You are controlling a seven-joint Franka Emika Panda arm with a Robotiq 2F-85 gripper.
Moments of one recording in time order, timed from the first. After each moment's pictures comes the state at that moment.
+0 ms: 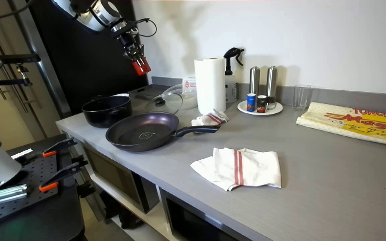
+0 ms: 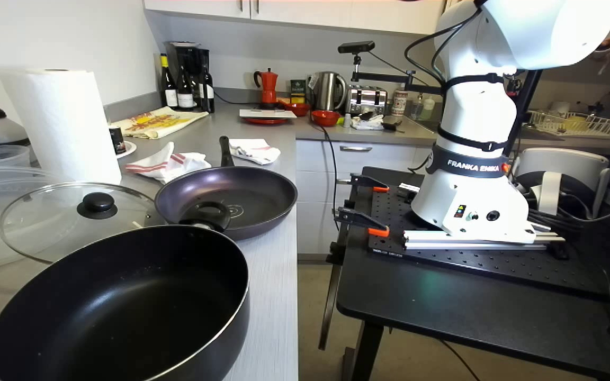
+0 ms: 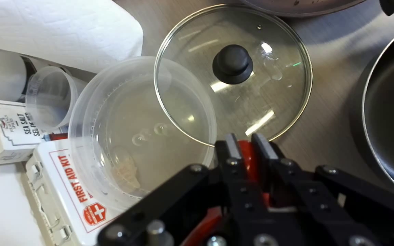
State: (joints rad) arm 0.54 0.72 0.17 -1.24 -0.66 1.75 -0.32
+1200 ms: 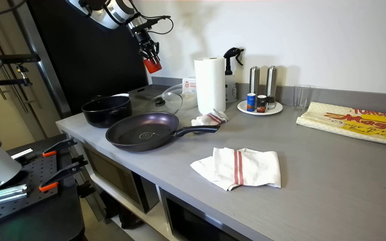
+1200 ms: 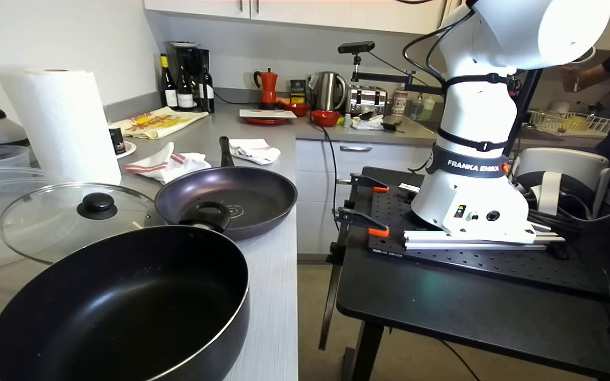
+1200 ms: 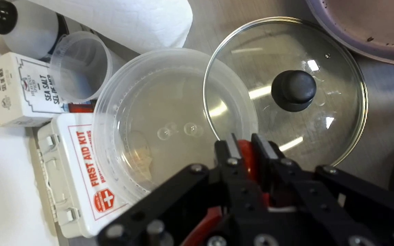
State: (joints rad) arm 0.40 0.72 0.18 -1.23 -0.65 1.90 -0.71
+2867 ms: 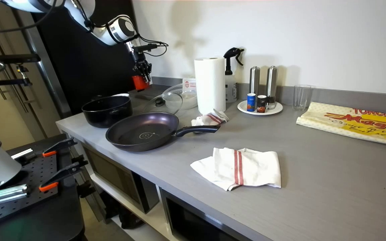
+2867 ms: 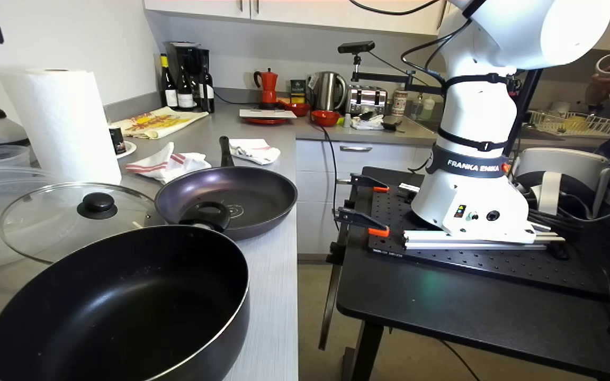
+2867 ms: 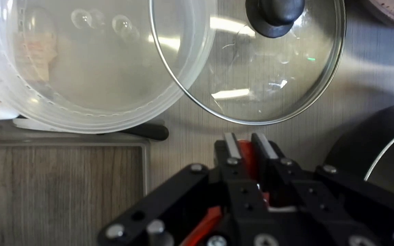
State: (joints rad) arm 0.43 0.87 0.23 -1.20 -0.53 1.96 -1.02
